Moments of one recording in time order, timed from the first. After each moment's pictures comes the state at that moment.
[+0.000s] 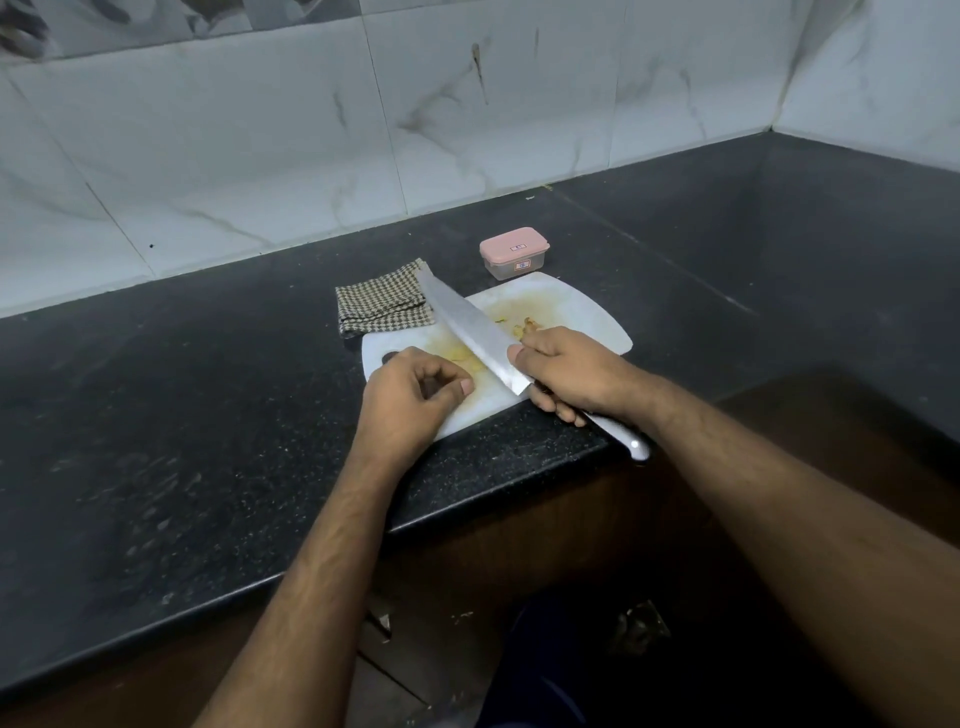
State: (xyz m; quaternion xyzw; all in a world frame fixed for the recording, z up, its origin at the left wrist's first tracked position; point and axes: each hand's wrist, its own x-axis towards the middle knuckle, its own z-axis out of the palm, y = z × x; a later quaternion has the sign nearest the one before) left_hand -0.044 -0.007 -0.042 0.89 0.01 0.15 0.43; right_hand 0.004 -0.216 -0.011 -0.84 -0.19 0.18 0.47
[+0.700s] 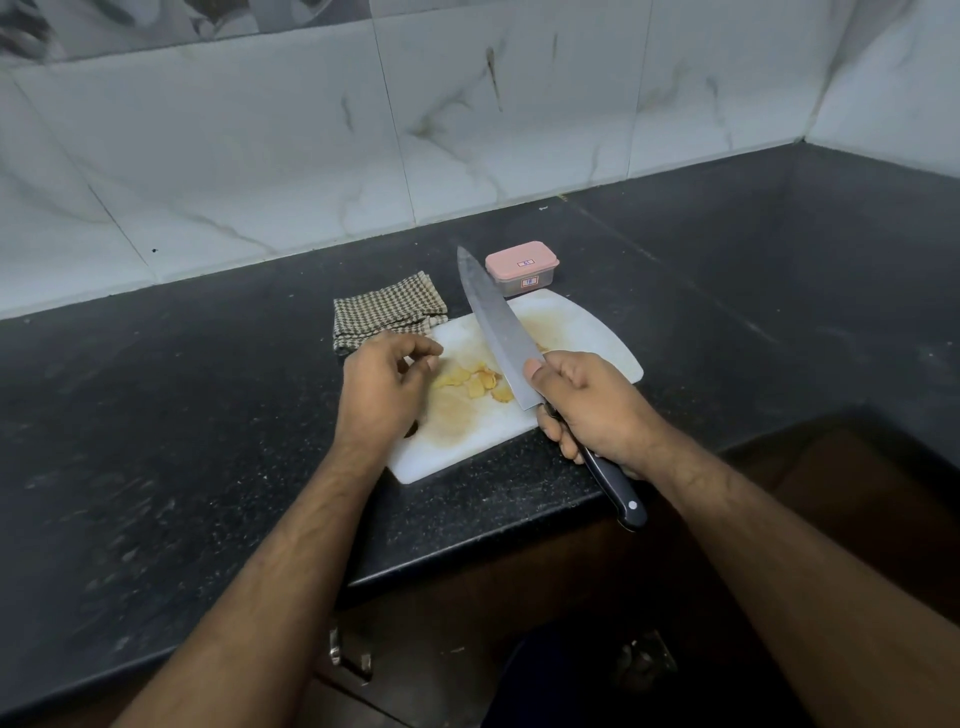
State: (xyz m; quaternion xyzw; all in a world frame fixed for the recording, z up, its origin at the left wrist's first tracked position) left_hand -0.002 0.004 -0.034 0.89 0.04 0.26 0.38; right_hand 0.005 -0.226 -0.020 -0.79 -0.17 0.13 0.57
